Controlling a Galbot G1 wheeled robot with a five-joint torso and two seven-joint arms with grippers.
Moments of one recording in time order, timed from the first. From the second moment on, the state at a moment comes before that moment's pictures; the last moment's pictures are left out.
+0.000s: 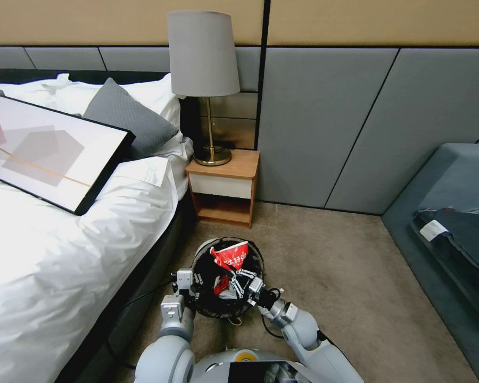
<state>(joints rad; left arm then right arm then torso) 1.75 -1.49 -0.31 -2.38 -0.01 0.46 -0.26 -1.41 1.30 0.16 1.82 0.18 0.49 -0.59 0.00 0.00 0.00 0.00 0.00</state>
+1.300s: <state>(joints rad) 1.75 -1.49 -0.31 -2.39 -0.01 0.46 -0.26 -1.44 1.29 0.19 1.84 0.16 0.50 -0.61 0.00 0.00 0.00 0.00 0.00</state>
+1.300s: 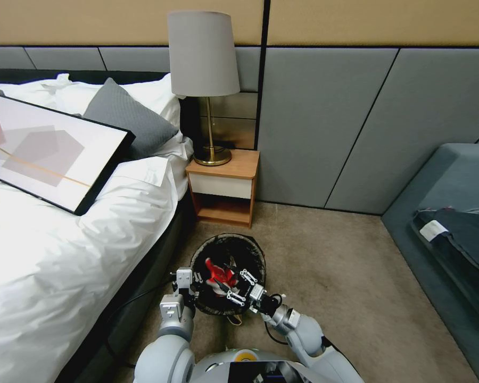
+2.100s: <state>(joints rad) 1.75 -1.49 -0.33 -2.38 -0.02 0.46 -0.26 -1.50 1.31 0.28 1.99 0.10 0.53 -0.47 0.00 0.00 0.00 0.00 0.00</state>
